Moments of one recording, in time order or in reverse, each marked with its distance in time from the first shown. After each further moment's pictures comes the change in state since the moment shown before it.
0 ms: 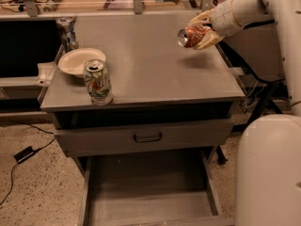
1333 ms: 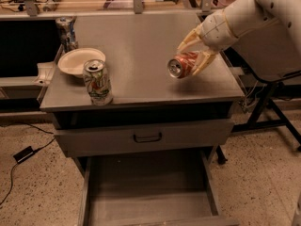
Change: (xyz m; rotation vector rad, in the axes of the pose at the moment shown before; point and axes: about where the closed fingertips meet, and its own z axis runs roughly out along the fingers) arm -0.107 0.075 -0.018 -0.187 -0.142 -0.063
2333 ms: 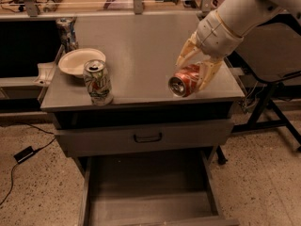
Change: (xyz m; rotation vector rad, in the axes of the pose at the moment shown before) arm -0.069 0.054 -0.023 -0.211 0.093 -0.065
